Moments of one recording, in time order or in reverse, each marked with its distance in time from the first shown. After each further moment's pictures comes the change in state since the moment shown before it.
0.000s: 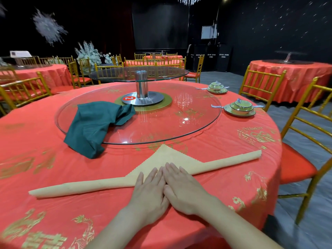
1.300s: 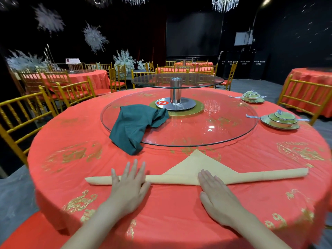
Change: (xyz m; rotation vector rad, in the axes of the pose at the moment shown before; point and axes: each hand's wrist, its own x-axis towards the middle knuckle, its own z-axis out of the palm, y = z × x) left_hand -0.061 -0.112 -0.024 0.045 0.057 -0.442; right_hand -0.003 0.004 0.013 -0.047 0.101 -0.013
